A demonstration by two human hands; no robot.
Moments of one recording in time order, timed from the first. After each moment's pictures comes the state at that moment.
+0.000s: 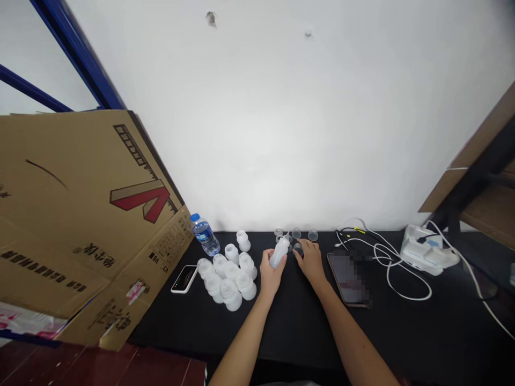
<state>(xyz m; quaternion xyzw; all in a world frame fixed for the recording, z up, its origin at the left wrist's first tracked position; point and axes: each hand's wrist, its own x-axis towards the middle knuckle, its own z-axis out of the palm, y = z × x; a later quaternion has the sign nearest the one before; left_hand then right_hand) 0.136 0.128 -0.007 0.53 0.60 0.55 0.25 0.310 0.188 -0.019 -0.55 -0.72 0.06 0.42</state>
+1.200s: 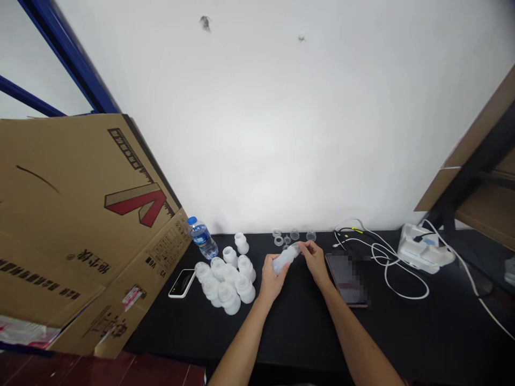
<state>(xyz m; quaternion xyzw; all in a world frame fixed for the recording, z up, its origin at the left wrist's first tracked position) 0.136 0.124 -0.011 0.61 0.55 0.52 0.24 0.317 0.189 -0.003 -0.45 -0.53 0.38 0.61</state>
